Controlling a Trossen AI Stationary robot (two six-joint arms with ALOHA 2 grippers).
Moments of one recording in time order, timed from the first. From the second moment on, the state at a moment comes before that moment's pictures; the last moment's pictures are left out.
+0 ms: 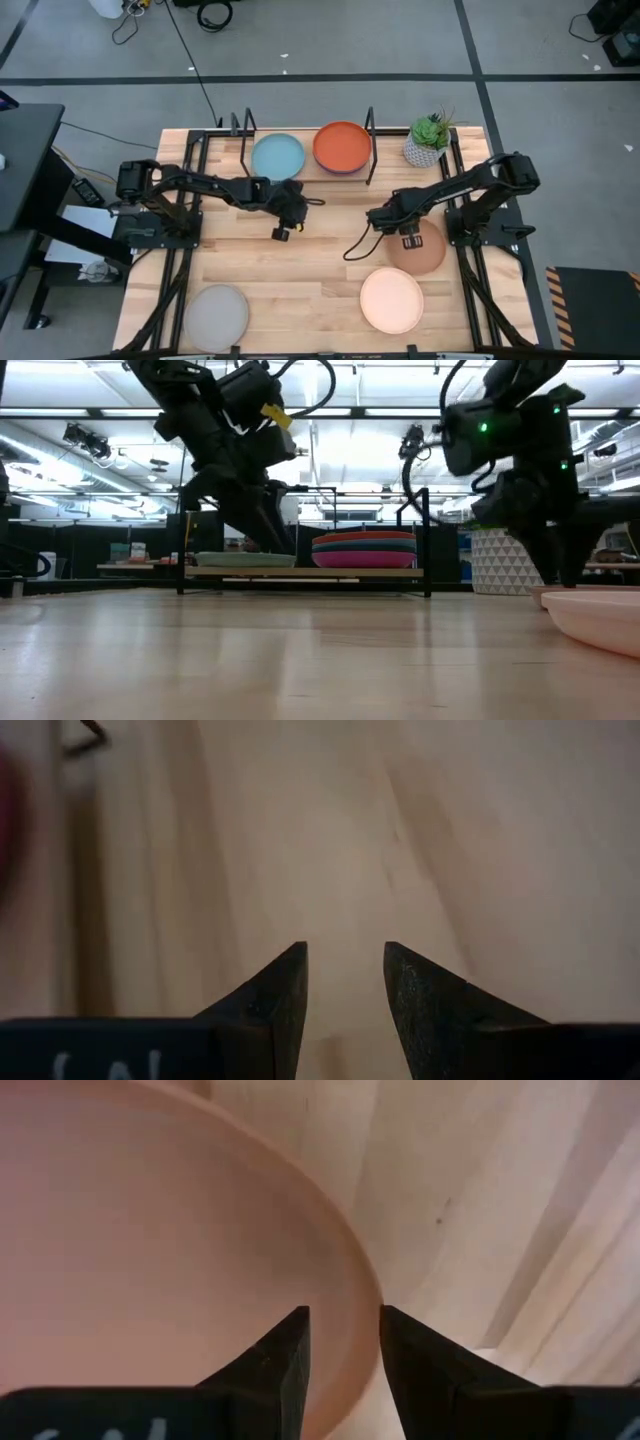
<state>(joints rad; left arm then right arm) 0.09 1.61 0.88 -0.16 0.03 0.40 0.07 1.57 0.83 -1.02 0.16 0.00</state>
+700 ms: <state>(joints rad) -0.07 1.53 0.88 -0.39 -0.09 0.32 0.01 1.63 0.88 -0.89 0.13 0.07</state>
